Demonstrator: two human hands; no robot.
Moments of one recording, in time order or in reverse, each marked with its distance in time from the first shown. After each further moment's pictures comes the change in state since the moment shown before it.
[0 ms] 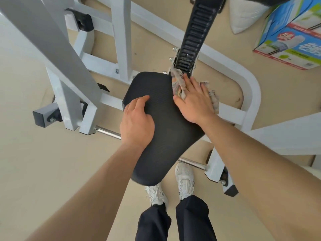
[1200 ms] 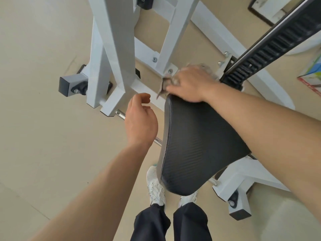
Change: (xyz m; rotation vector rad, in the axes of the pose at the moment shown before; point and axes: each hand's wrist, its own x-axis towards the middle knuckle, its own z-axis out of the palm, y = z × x) left_hand 0.011 -0.086 -0.030 -0.386 0.229 -0.375; right_hand 0.091 -0.140 -0.004 -0.289 -0.146 -0.606
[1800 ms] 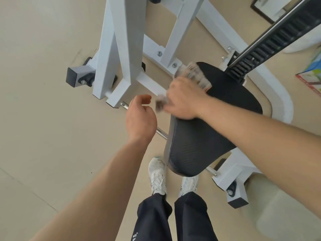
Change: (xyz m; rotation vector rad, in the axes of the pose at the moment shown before) left_hand -0.022 -0.018 -0.029 -0.038 -0.038 -0.130; right_hand -0.037 -0.070 0.011 -0.206 -0.069 -0.114
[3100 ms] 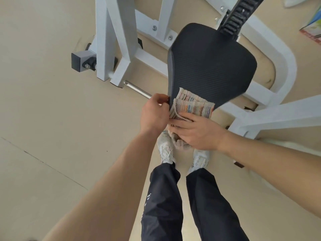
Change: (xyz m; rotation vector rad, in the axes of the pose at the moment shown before) left_hand -0.097 -0.022 -0.003 0.110 -0.261 0.007; right_hand -0.190 -0.089 0.093 -0.253 0.192 -0.477
